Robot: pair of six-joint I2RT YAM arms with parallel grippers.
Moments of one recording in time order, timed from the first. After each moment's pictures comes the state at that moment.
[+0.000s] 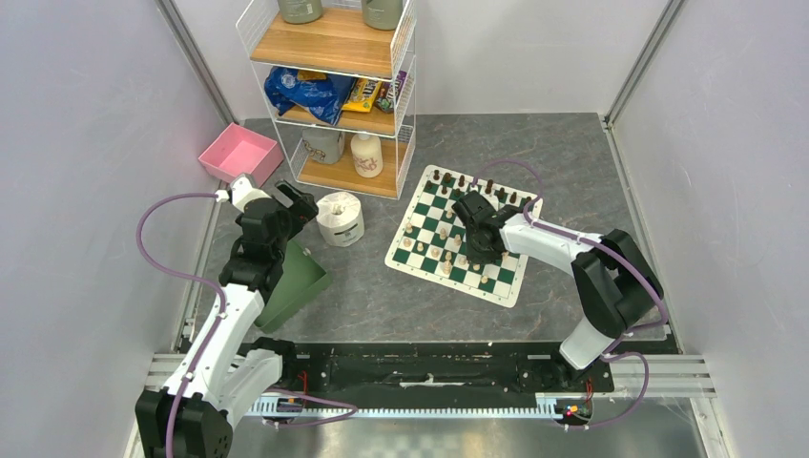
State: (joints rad) left arm -0.15 0.87 0.65 -0.16 -0.29 -0.70; right arm 0.61 1.65 1.01 -0.60 0.24 0.58
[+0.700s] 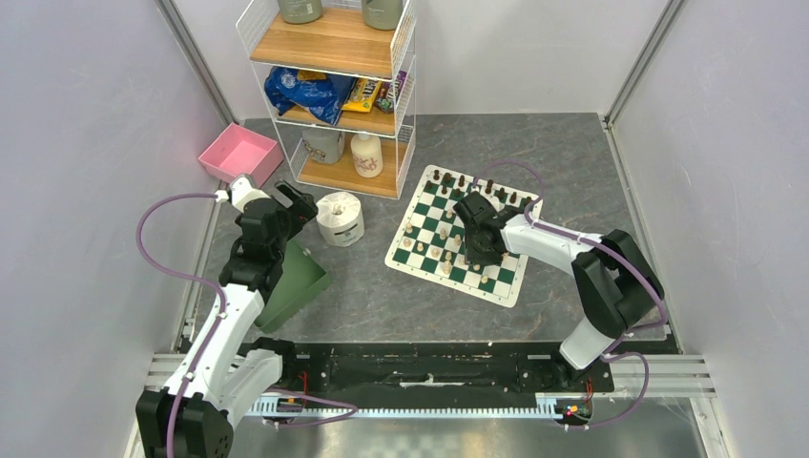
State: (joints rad) left arm -0.15 0.87 0.65 -0.16 -0.28 -0.70; right arm 0.60 1.65 0.99 -0.59 0.23 0.58
